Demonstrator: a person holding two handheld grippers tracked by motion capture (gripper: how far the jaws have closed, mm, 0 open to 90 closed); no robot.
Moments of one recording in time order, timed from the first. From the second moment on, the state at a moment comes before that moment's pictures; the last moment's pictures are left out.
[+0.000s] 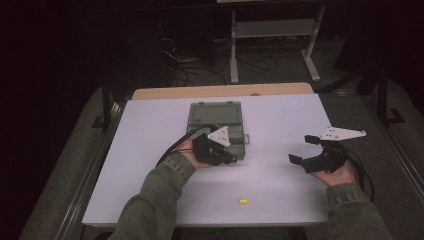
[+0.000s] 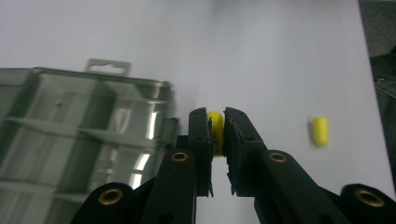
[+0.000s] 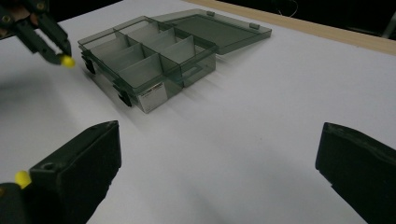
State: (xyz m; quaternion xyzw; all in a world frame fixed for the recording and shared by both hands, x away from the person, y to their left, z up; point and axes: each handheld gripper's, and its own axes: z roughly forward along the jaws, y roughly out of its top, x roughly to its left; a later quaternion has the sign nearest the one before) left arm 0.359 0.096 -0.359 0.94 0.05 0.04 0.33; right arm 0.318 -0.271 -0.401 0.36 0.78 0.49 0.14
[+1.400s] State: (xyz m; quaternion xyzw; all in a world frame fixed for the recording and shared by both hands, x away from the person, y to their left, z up) left arm 0.452 0.198 -0.379 0.90 0.25 0.11 0.34; right arm 0.318 -0.272 -0.404 0.36 0.78 0.49 0.13
